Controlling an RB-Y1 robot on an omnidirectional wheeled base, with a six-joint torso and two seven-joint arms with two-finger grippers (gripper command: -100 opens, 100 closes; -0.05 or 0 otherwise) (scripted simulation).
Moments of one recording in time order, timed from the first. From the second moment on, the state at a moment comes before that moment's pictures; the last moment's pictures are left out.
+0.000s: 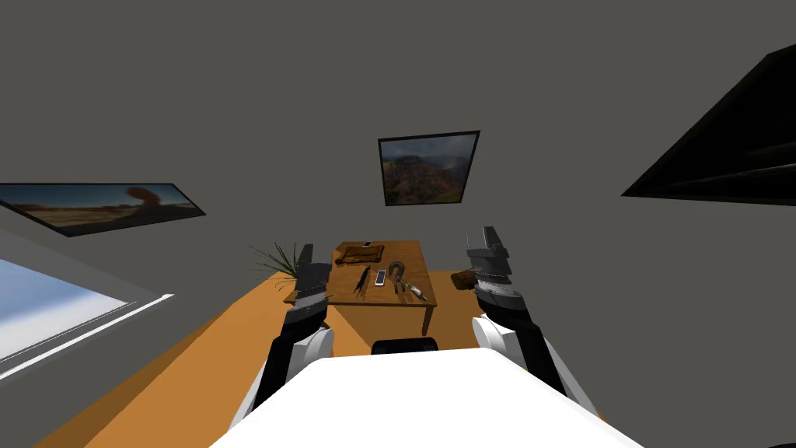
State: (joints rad) left arm 0.53 0.02 0.02 -2.28 0.11 -0.46 -0.15; right arm 0.54 -0.01 0.01 -2.39 0.03 -0.47 0.08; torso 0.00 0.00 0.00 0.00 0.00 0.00
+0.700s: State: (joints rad) left arm 0.42 0.17 -0.01 -2.17 0.22 -0.31 -0.17; right arm 0.54 -0.01 0.01 -2.39 0.03 -0.47 0.08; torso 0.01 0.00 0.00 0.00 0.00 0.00
